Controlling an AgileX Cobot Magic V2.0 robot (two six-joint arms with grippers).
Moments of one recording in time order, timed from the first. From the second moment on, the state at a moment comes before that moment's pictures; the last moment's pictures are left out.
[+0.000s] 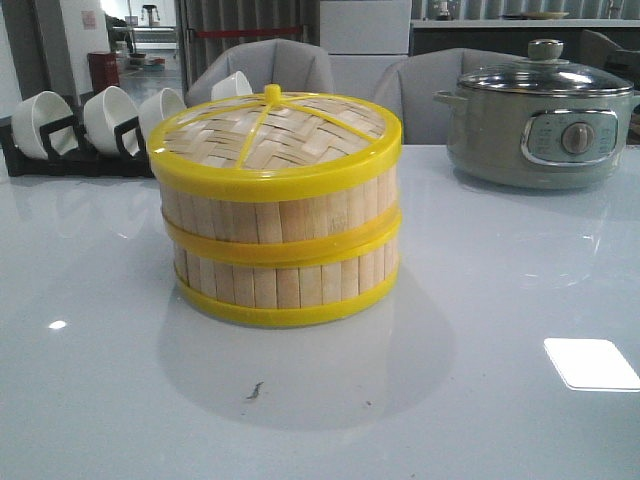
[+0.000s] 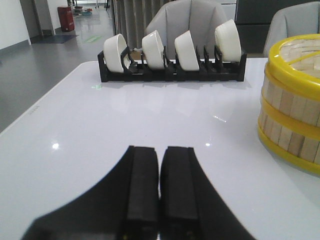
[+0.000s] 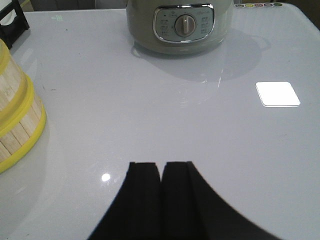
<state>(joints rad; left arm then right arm) -0.04 0.00 0.01 0.04 0.19 -0.04 -0.01 0.54 -0.32 -0.05 0.19 0.16</state>
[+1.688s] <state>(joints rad) -0.04 0.00 0.01 0.01 0.06 -0.04 -0.01 0.54 -0.32 -0.05 0.19 0.16</state>
